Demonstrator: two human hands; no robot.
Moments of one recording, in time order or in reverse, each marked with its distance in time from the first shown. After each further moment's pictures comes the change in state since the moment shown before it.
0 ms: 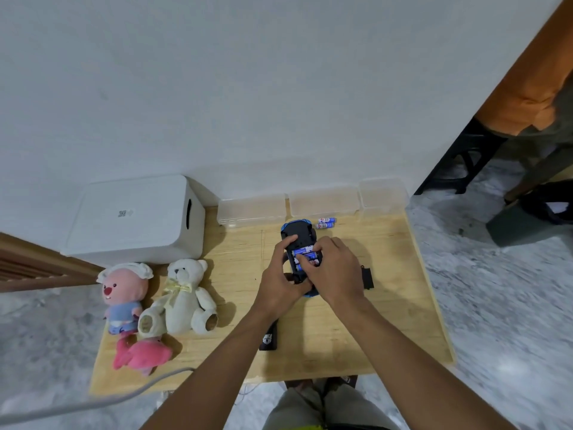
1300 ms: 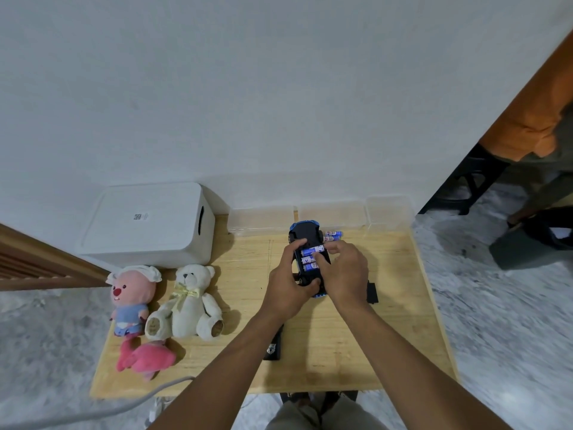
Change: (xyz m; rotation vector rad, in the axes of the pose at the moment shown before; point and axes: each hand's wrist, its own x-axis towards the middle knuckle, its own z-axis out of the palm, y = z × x) left_hand 0.007 0.010 -0.001 0.060 0.055 0.082; right_hand 0.013 -0.016 -0.008 0.250 0.046 0.207
